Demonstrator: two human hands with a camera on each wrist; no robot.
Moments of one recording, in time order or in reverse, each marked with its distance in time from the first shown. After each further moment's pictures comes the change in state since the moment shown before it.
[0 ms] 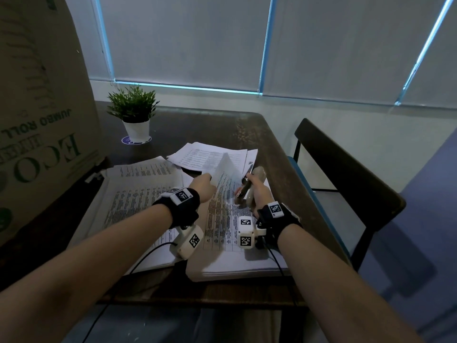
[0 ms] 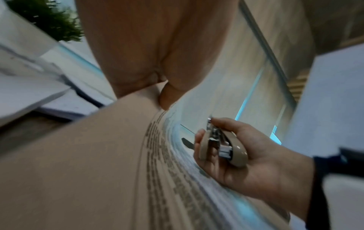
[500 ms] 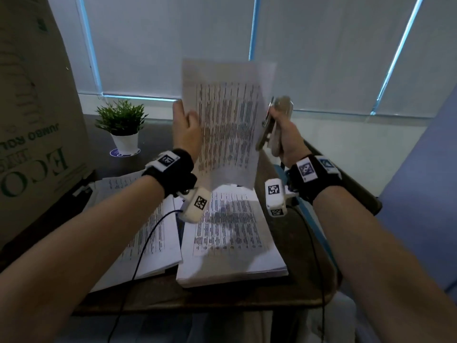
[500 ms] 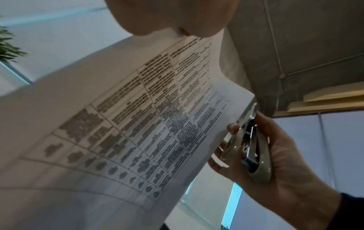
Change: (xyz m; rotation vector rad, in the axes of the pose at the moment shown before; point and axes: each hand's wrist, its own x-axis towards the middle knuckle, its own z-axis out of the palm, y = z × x) left_hand -0.037 0.094 -0.105 -0.924 0.631 0.451; right_hand -0.091 -0.172 -0.009 -0.161 -0.151 -0.561
